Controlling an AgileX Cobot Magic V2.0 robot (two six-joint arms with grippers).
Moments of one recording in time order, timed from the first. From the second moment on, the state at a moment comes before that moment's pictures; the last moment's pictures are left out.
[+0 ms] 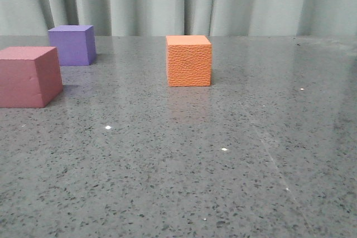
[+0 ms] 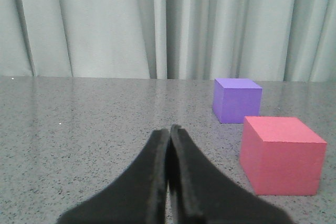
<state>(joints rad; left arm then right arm) -0.02 0.00 0.00 0.20 0.00 -0.24 0.04 -0.01 0.03 -0.04 0.12 0.10</state>
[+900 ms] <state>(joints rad) -0.02 0.00 0.00 0.20 0.00 -0.24 0.04 -0.01 0.03 -0.04 0.12 0.10</state>
